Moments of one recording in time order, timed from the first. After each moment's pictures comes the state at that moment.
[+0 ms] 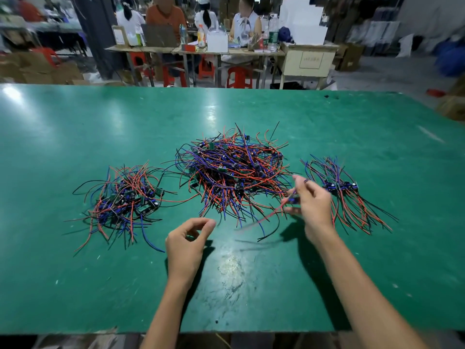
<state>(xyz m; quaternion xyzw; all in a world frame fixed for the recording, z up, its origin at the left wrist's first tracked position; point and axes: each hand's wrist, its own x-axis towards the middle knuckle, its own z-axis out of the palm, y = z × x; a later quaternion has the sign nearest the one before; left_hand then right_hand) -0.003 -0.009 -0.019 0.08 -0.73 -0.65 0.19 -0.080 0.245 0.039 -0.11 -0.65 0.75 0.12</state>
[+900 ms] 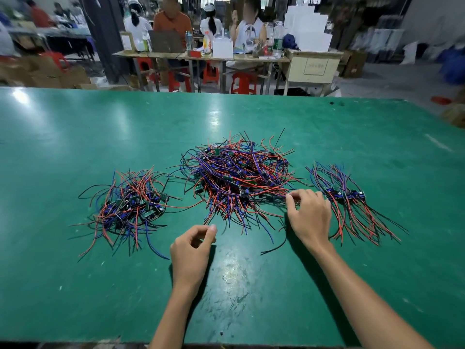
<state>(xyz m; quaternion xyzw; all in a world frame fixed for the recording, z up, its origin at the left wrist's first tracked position) -0.005 -0.010 -0.019 0.13 -0.75 -0.62 0.18 -0.100 0.242 0.009 -0.03 -0.93 0.20 0.29</state>
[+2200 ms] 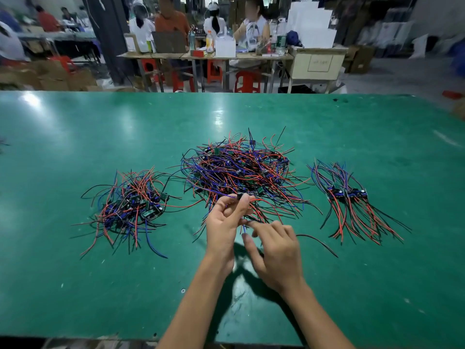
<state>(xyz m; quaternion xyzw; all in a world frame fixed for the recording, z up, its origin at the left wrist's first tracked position) -0.025 0.066 0.056 0.08 -0.49 -0.87 0.06 -0.016 0.186 -0.009 0.22 -0.88 0.21 0.37</state>
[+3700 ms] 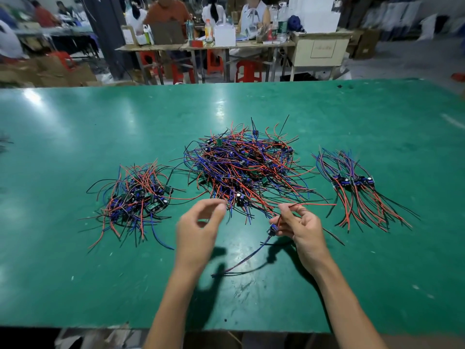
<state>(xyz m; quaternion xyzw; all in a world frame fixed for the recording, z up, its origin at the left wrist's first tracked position) 0.004 0.001 0.039 0.04 -0.76 -0.62 0.18 -0.034 0.217 0.000 -0.03 -0.57 0.82 0.01</state>
